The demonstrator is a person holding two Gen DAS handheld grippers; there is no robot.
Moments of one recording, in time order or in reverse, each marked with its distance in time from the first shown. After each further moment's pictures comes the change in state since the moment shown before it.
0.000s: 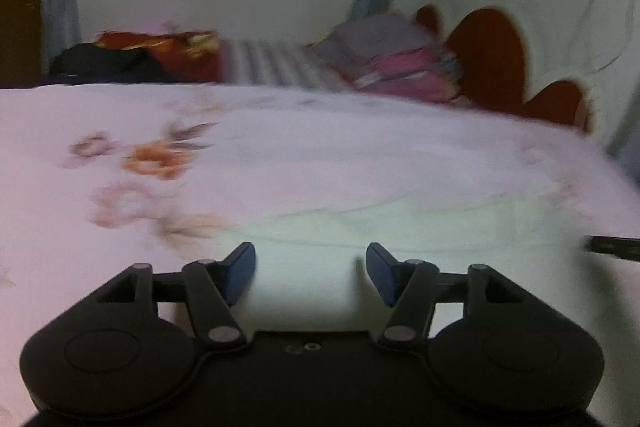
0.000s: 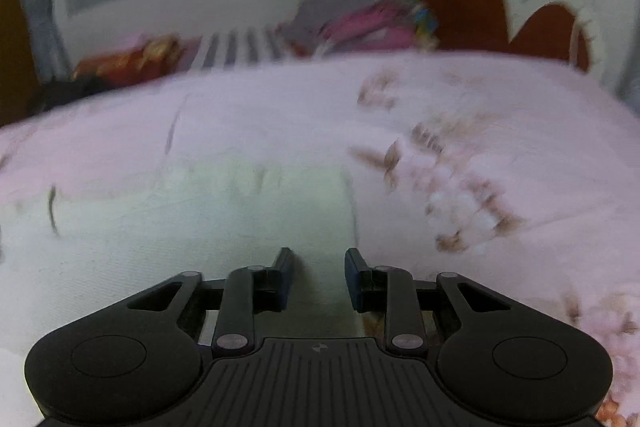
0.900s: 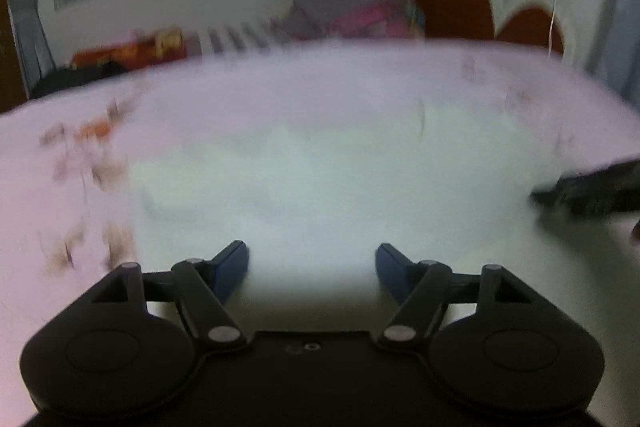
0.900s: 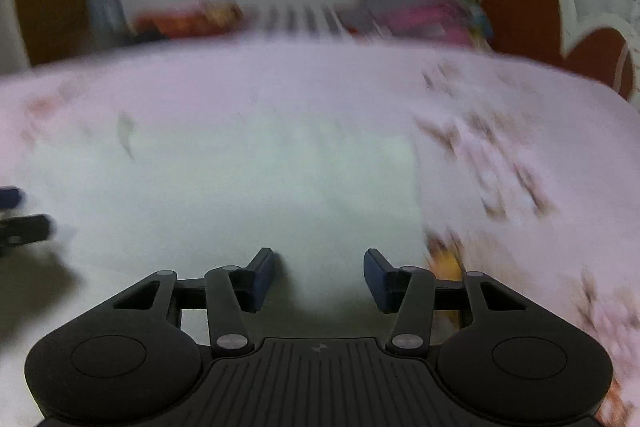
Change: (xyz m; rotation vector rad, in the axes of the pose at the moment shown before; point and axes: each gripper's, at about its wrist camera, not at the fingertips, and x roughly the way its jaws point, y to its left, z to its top) left arm -0.016 -0.078 -0.054 0.196 0.098 0.080; right arm -0.015 0.025 -0.035 -0.168 0.124 0.088
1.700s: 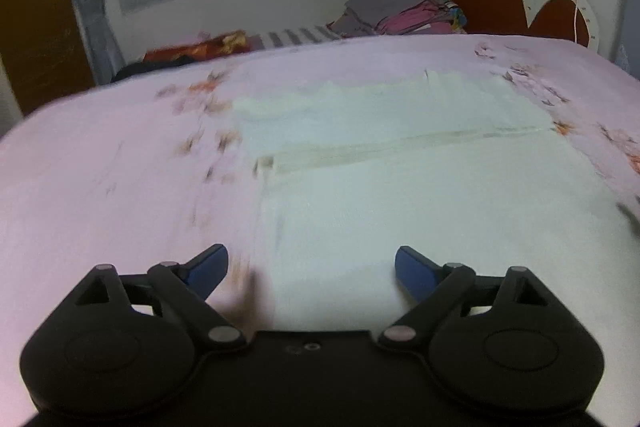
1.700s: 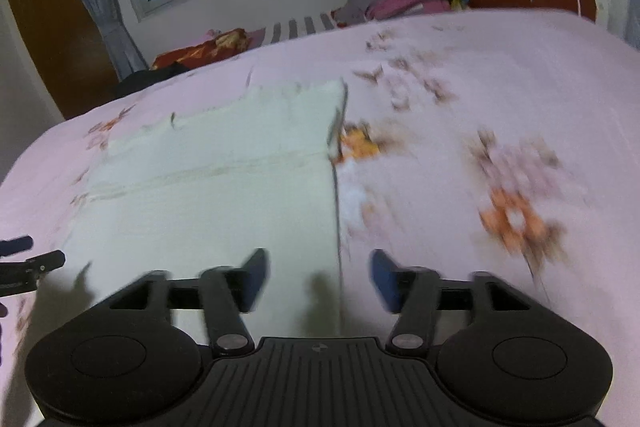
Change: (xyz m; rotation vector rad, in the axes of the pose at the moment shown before) left arm -0.141 -0.031 -0.090 -0.062 -0.009 0.189; right arm -0.157 -0.093 -0.112 0.188 -0.051 0.210
